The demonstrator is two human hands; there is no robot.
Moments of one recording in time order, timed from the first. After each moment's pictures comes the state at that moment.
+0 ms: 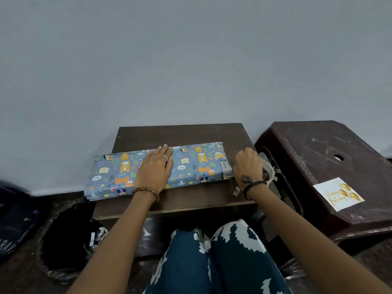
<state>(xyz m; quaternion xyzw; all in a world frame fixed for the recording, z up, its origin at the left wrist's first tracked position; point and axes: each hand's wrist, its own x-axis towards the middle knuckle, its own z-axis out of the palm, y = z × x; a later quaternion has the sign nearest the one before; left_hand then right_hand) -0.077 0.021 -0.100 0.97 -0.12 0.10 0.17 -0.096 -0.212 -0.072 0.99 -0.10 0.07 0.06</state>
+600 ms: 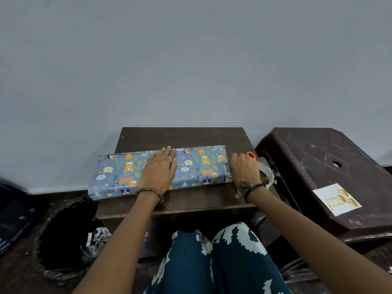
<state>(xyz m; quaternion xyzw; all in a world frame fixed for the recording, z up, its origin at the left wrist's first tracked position) -0.078 0.021 -0.099 0.97 -0.12 0.11 0.17 -0.097 -0.198 -0.068 0.98 -0.02 0.11 0.13</state>
